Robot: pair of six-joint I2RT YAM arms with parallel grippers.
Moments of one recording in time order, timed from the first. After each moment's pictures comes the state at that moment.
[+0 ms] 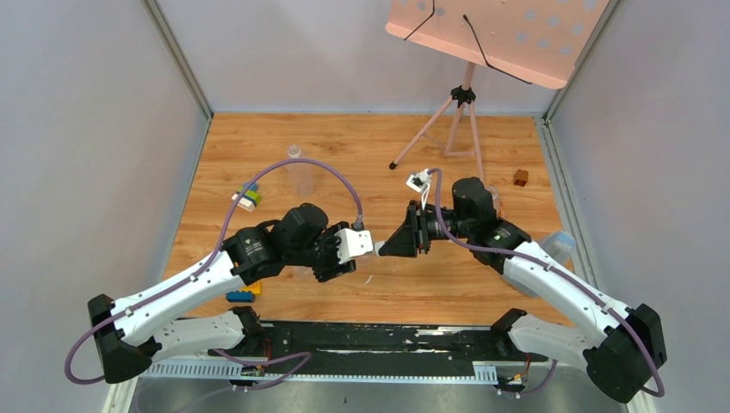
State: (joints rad) left arm -0.98 0.98 0.95 -0.70 0.18 0.40; right arm 0.65 1.05 0.79 -0.07 -0.85 0.54
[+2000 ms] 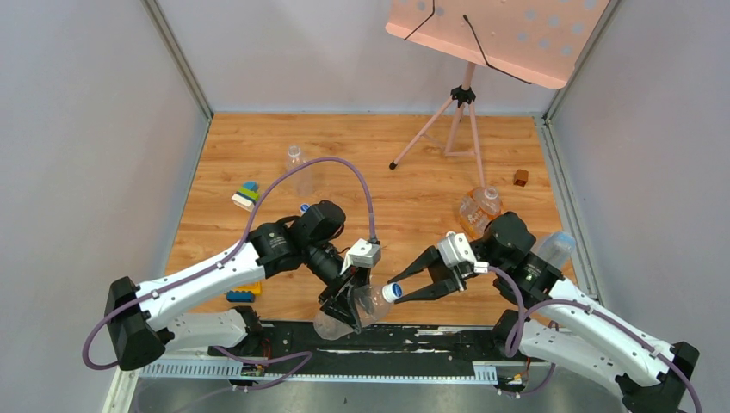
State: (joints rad) left arm -0.98 1.11 0.95 -0.64 1.14 0.19; right arm 0.86 0.74 0.70 0.12 -1.07 -0.14
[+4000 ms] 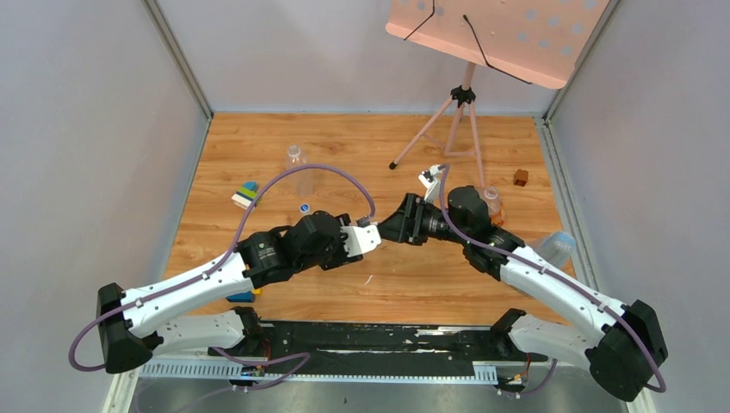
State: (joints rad) left arm -1.06 1.02 0.91 -0.59 -0.23 0.41; right arm 0.70 1.04 0.72 0.04 -0.46 0.91
